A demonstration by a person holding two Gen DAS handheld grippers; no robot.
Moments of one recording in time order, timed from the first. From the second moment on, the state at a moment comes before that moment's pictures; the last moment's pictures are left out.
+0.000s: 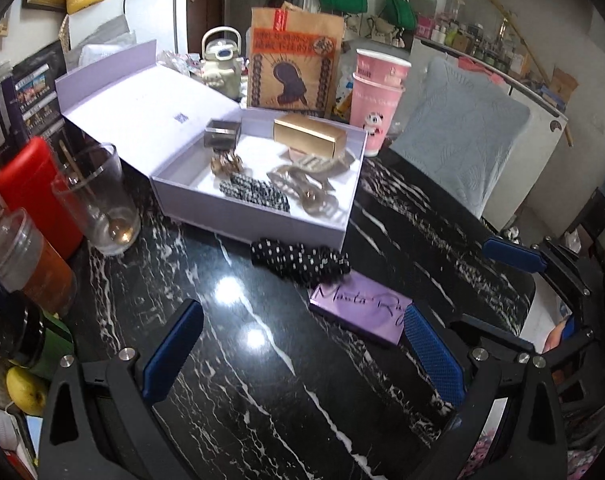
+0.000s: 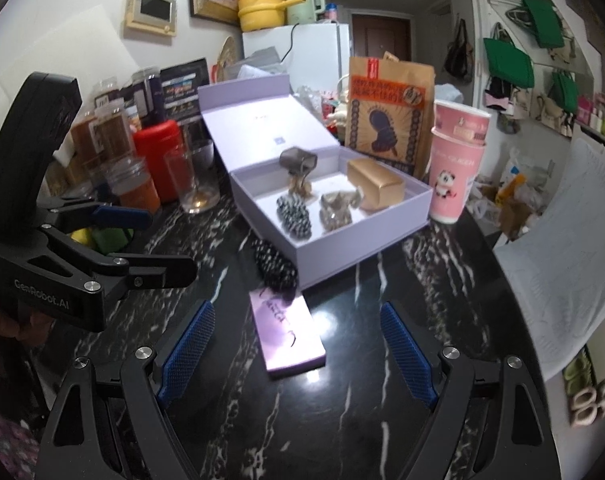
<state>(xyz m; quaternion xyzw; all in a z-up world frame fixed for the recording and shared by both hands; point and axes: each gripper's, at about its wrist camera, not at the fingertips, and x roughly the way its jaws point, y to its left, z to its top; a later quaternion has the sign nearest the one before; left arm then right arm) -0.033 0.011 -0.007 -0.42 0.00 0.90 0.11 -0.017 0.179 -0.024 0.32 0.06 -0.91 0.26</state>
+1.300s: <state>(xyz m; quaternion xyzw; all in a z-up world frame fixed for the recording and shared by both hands) -0.090 0.015 -0.058 -0.46 -0.03 0.87 0.14 -0.060 0.169 -0.095 0.42 0.04 -0.86 0.28</state>
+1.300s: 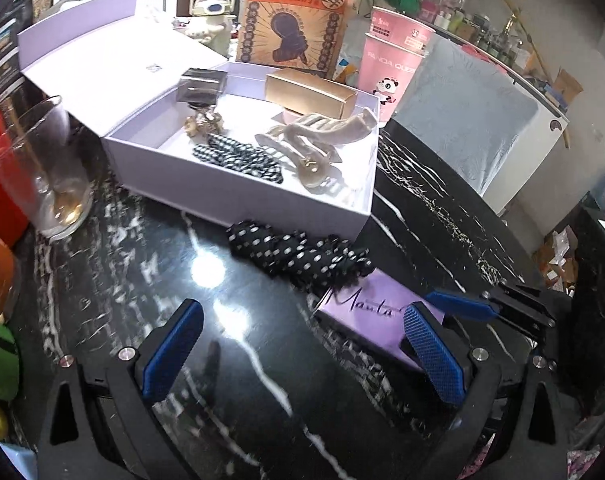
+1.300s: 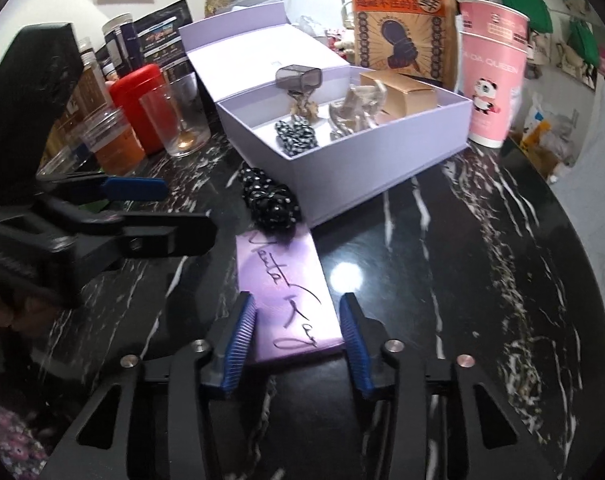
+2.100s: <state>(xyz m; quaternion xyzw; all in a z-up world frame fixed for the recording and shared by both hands) -0.142 0.015 -0.091 -0.50 -0.04 0.85 0.12 -0.062 0.178 -0.098 0.43 0.02 -0.86 0.27</state>
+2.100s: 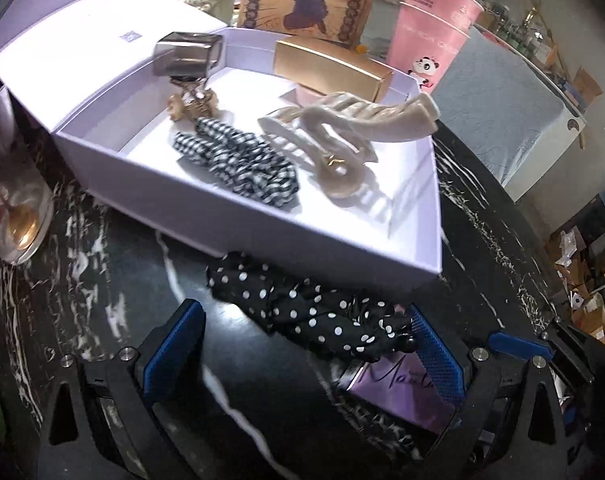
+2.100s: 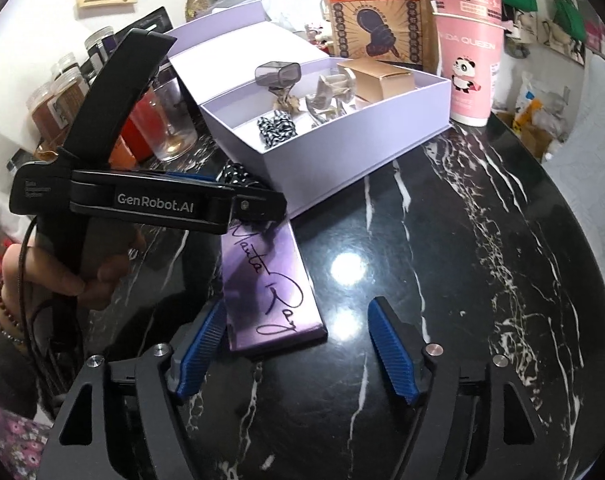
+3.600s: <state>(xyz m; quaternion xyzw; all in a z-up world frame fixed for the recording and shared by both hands) -0.077 0.020 -0.086 -0.49 0.03 0.86 0.10 -0.034 0.189 -0.098 0.42 0.05 -0.88 0.22</state>
